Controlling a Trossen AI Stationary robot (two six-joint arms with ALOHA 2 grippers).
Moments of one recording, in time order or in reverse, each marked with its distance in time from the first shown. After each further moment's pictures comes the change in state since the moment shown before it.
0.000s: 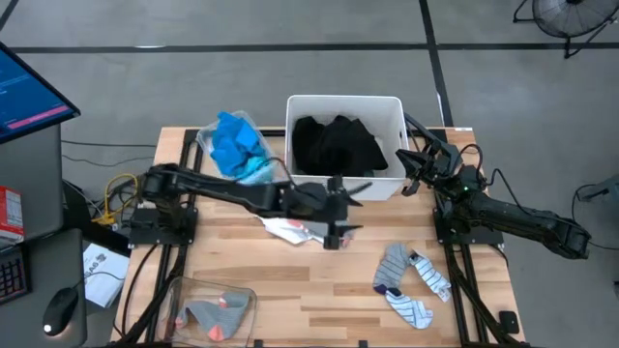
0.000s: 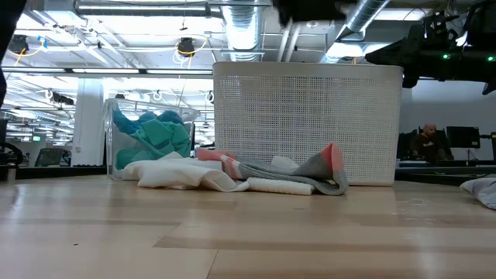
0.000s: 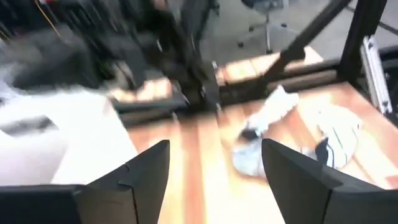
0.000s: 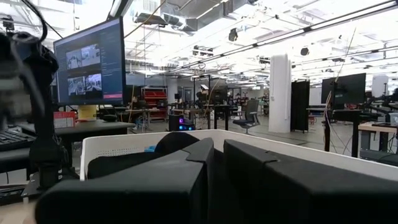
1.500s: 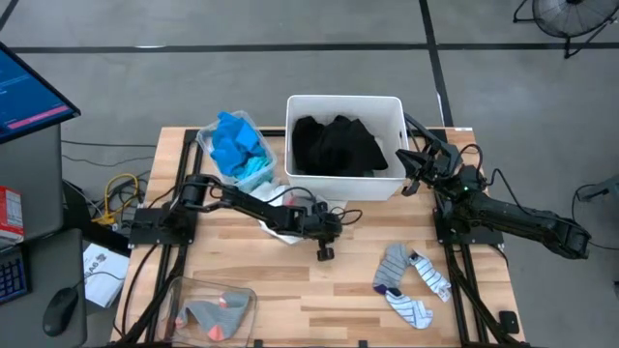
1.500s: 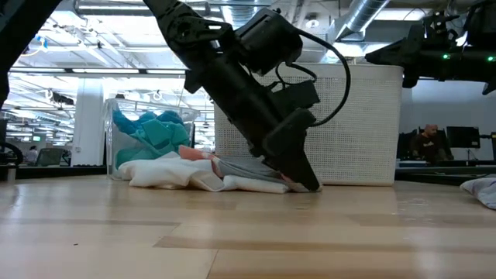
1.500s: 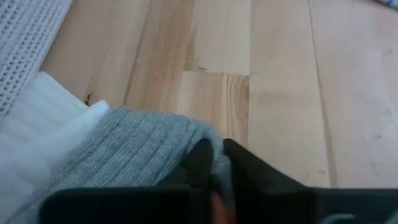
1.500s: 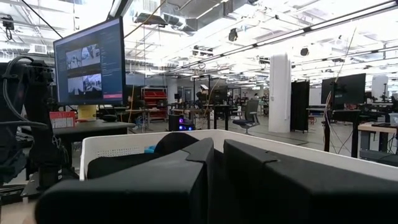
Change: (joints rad) left arm 0.016 0.299 -0.224 0.053 -0.040 -0.319; right arm 0.000 0.000 0.000 0.000 0.000 0.000
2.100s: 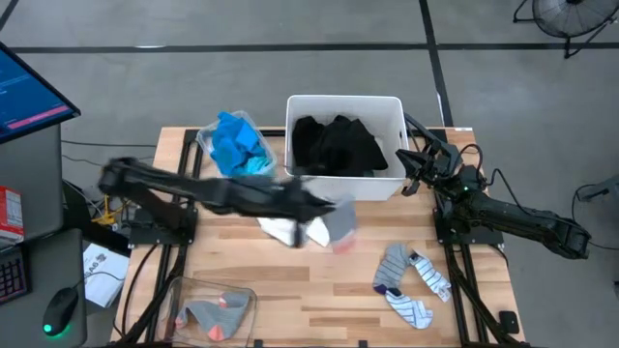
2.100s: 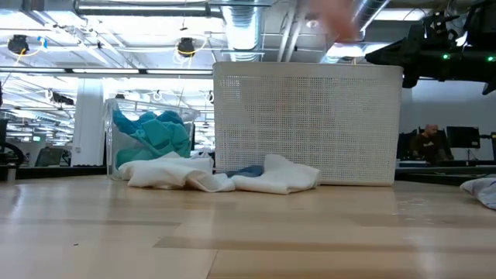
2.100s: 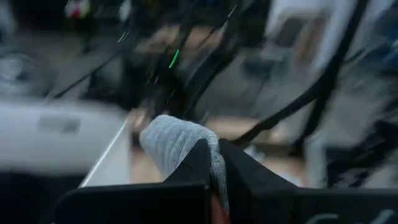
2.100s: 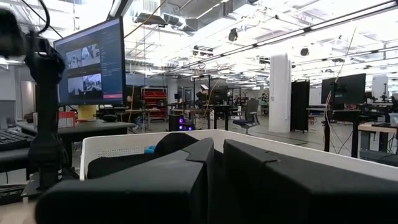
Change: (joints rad) left arm -0.101 -0.677 -0.003 0.022 -0.037 0.030; right arm 0.000 0.000 0.000 0.000 0.000 0.000
